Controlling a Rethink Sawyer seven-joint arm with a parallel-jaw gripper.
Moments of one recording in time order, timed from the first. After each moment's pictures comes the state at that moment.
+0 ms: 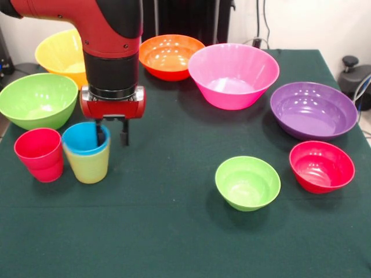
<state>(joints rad) -0.59 -0.45 0.28 1.41 -0.51 0.54 1.57</state>
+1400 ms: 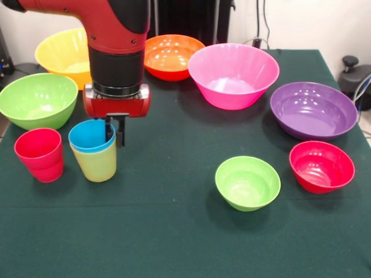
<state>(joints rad) -0.56 -0.47 0.27 1.40 -0.54 0.54 1.57</state>
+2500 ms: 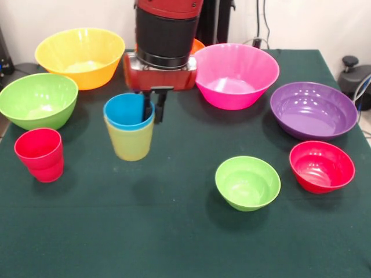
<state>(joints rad) -0.41 -0.58 0.26 1.38 -0.50 0.75 1.57</state>
